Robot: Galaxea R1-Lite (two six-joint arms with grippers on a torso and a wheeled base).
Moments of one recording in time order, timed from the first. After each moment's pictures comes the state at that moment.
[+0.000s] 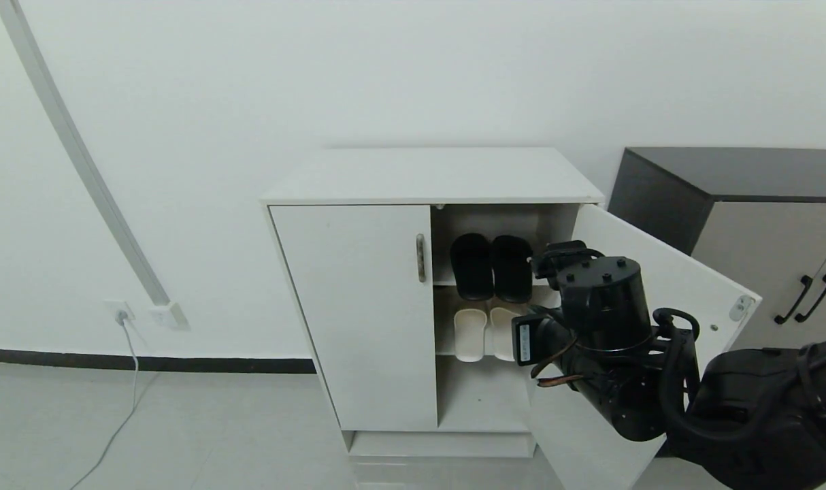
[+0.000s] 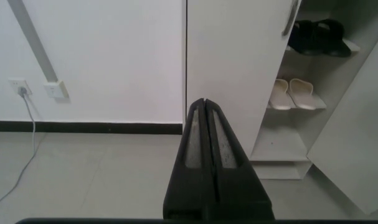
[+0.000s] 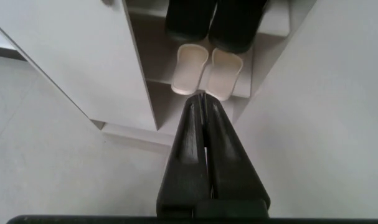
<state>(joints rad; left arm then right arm) 0.00 0.00 0.00 0.00 0.05 0.00 0.82 1.82 -0.89 -0.57 -0.62 0.21</state>
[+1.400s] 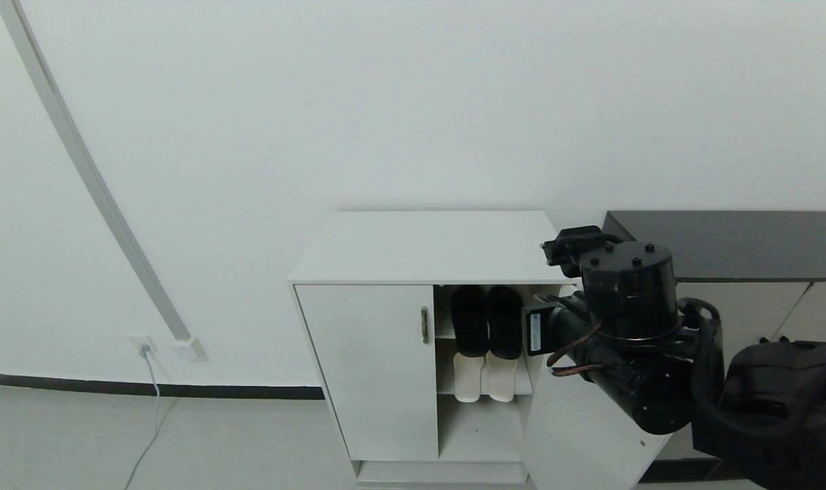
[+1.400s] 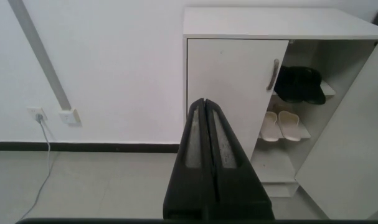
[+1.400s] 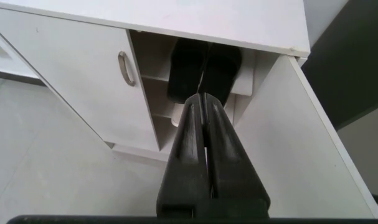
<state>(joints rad) 0.00 0.00 0.00 0.00 0.04 0.00 0.82 1.77 -0.89 -0.57 -0.62 0.18</state>
